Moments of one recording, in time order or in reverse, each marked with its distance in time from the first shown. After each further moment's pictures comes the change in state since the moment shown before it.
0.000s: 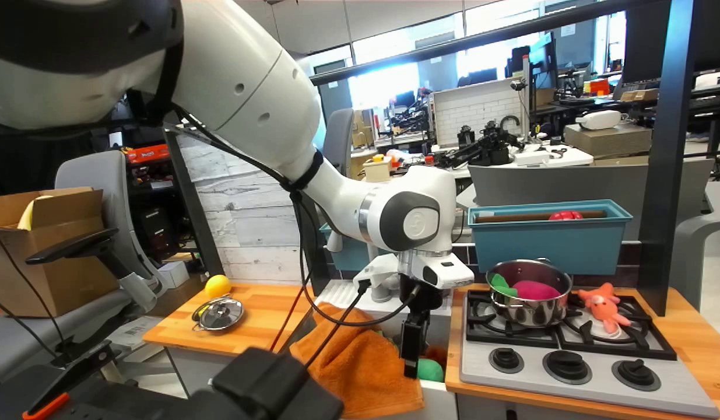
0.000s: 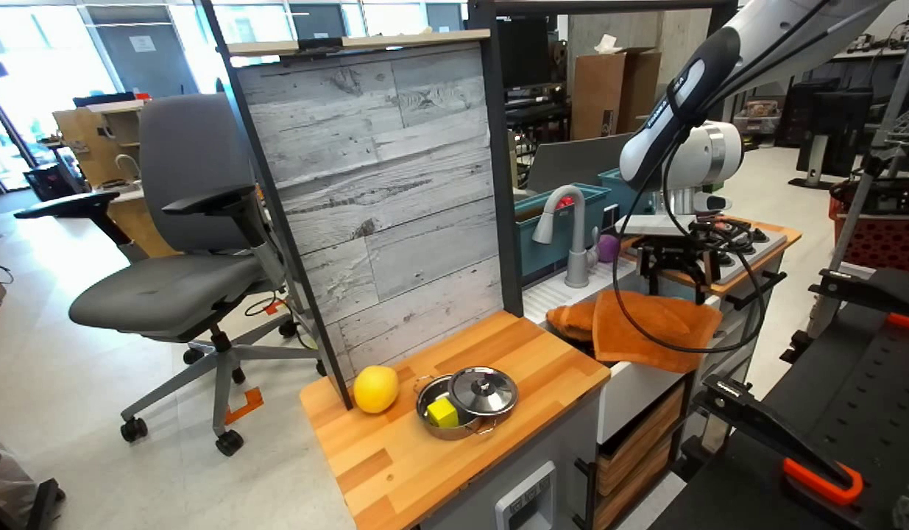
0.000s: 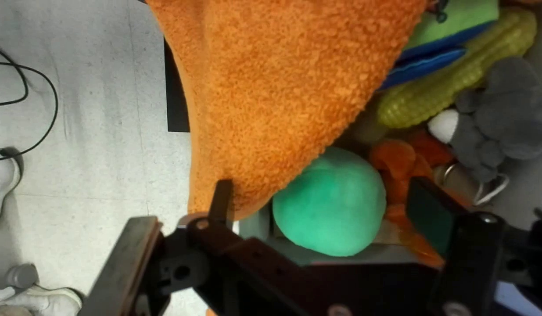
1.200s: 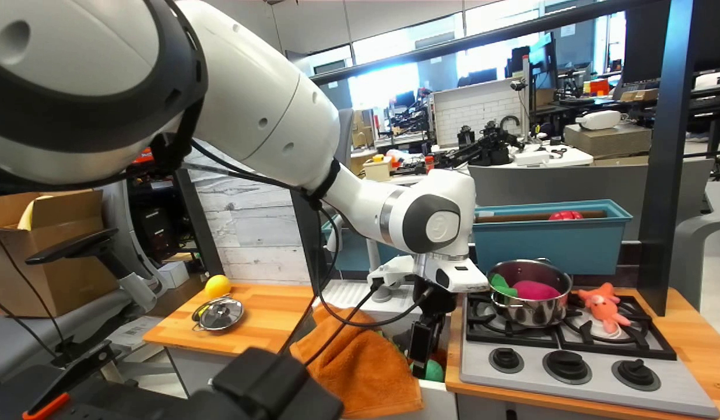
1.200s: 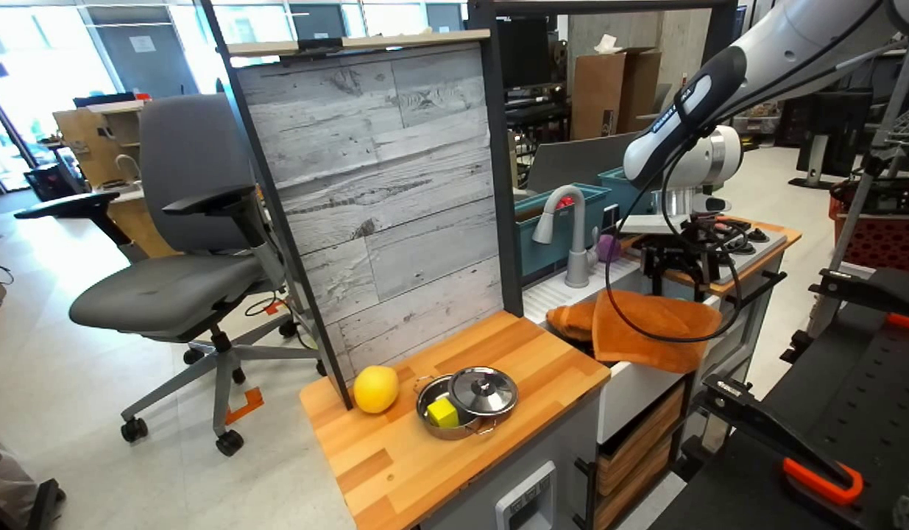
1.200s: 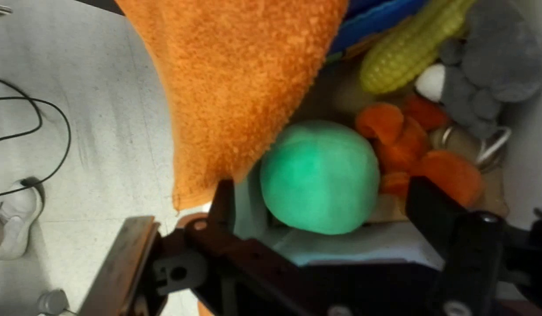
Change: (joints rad) arm -0.059 0.130 0.006 0.240 -0.004 -0.146 0.114
